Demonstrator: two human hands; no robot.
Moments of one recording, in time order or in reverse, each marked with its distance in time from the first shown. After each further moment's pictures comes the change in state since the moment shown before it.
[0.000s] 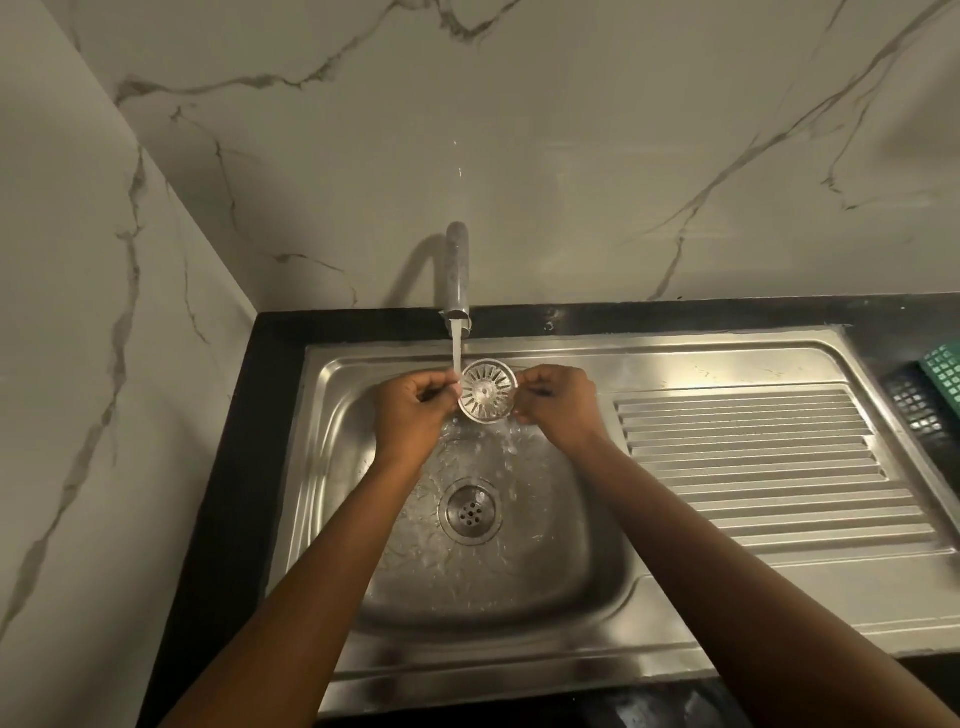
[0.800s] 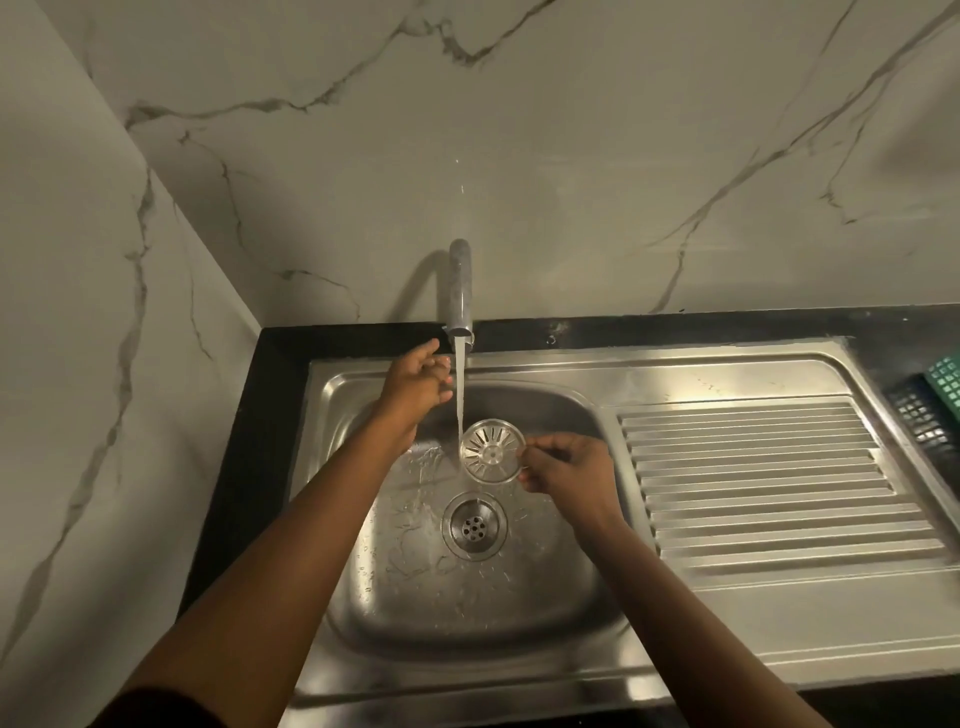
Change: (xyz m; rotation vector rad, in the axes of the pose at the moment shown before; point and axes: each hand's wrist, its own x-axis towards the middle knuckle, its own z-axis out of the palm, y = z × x) left_hand 0.071 0.006 0.001 -0.060 -0.172 -0.214; right_hand -0.063 0.018 0.006 0.209 0.053 0.110
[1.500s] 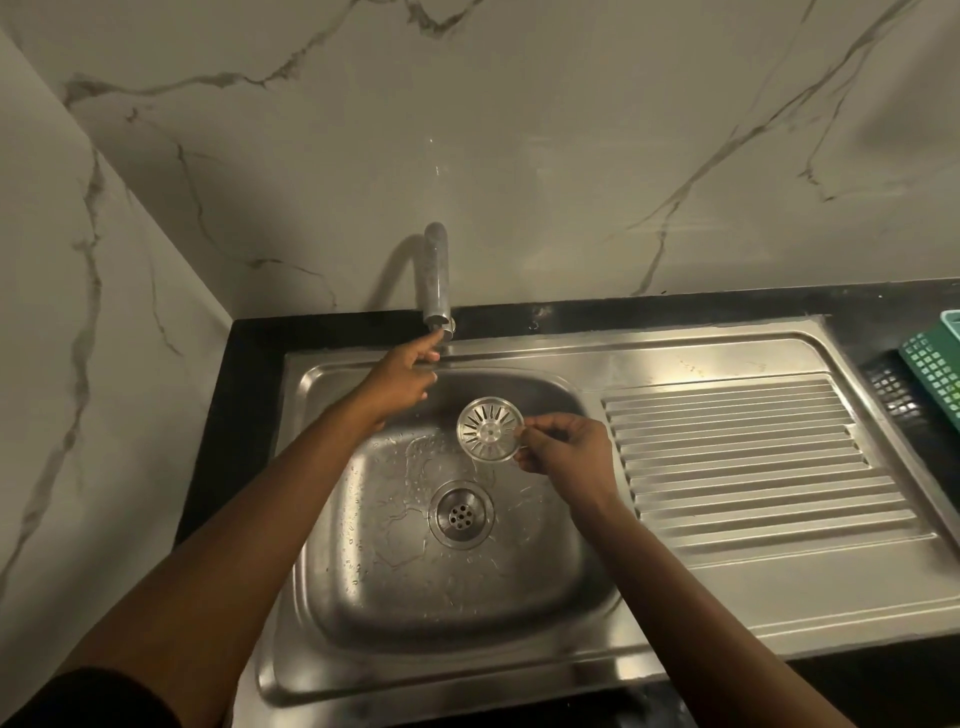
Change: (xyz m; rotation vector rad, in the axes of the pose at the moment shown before) left_hand 0.004 0.008 -0.006 0.452 -0.226 0.087; right_hand 0.002 -0.009 -0.011 0.079 0.057 0.012
